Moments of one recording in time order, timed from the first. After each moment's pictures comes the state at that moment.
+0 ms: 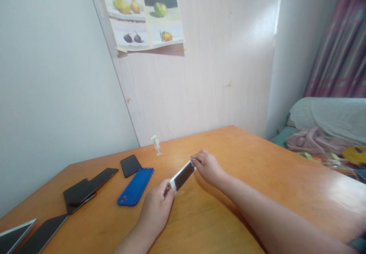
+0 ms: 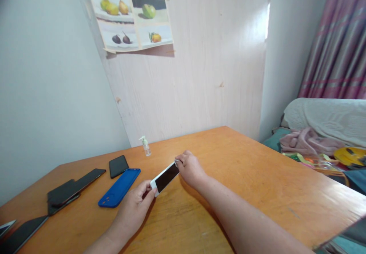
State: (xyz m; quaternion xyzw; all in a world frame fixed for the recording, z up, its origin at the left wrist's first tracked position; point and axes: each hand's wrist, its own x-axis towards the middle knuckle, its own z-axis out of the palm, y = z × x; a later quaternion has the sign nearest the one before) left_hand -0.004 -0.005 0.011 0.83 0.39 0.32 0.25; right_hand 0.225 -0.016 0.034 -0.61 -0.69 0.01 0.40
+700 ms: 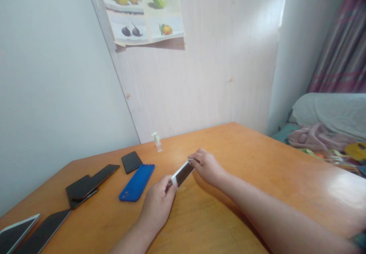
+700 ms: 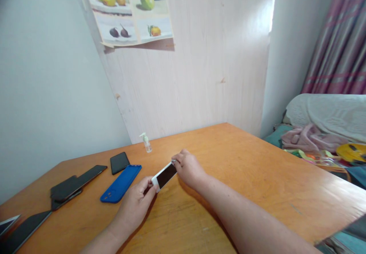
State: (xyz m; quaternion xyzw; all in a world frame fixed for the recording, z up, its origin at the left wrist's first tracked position) left_hand -0.004 -0.005 0.011 0.83 0.38 0.32 0.24; right_hand 0.215 -0.023 0.034 -0.58 -0.71 0.02 0.40
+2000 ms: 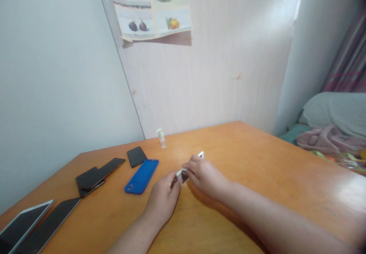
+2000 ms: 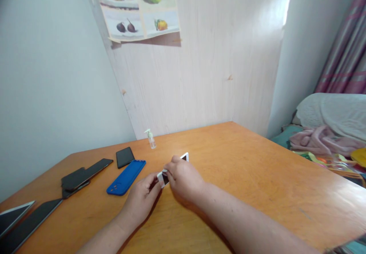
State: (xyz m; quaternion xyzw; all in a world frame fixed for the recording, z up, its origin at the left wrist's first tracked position) left_hand -0.003 -0.009 0.010 0.84 0.36 0.33 0.24; right_hand 0.182 -0.051 0.046 -0.55 -0.77 0.03 0.31
